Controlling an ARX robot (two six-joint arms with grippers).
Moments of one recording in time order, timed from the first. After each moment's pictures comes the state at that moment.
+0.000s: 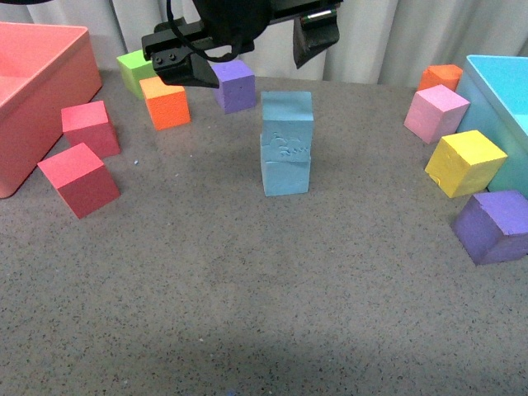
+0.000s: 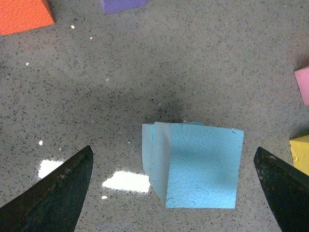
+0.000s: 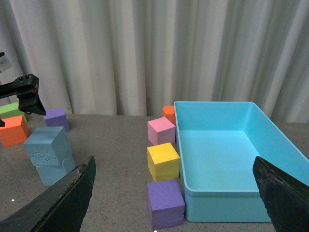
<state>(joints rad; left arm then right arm) -0.46 2.13 1.64 -0.37 -0.16 -0.57 0.00 0.00 0.00 0.00 0.00 0.00</state>
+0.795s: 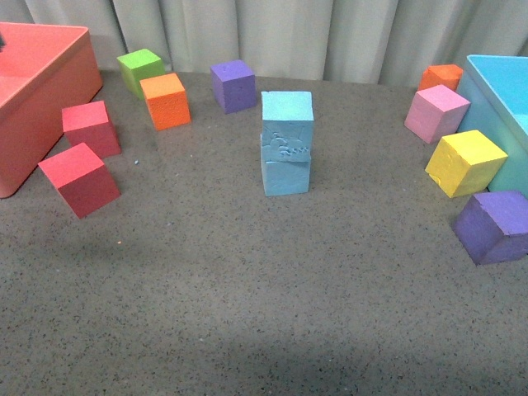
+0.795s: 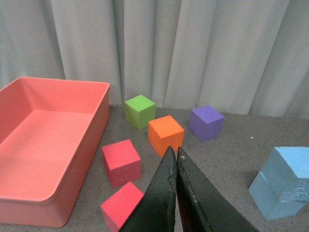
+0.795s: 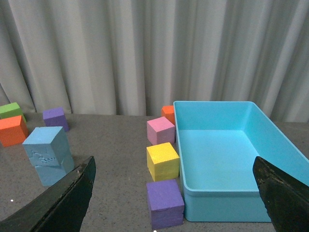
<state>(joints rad) -0.16 1.42 0.26 1.16 -0.16 -0.01 0.00 0.00 0.00 0.00 0.00 0.00</state>
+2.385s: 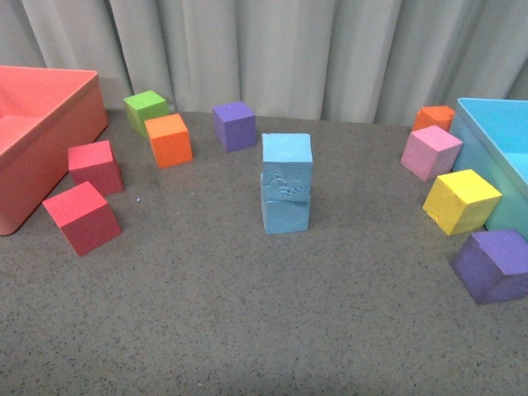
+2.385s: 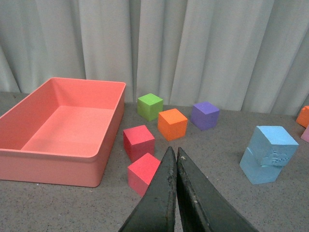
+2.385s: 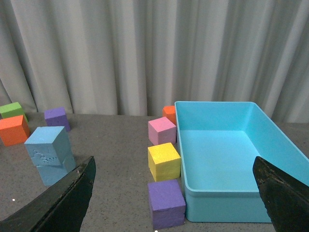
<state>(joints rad) 0.00 0.29 0.02 0.29 0.00 -0.01 0.00 0.00 0.00 0.00 0.00 0.00</state>
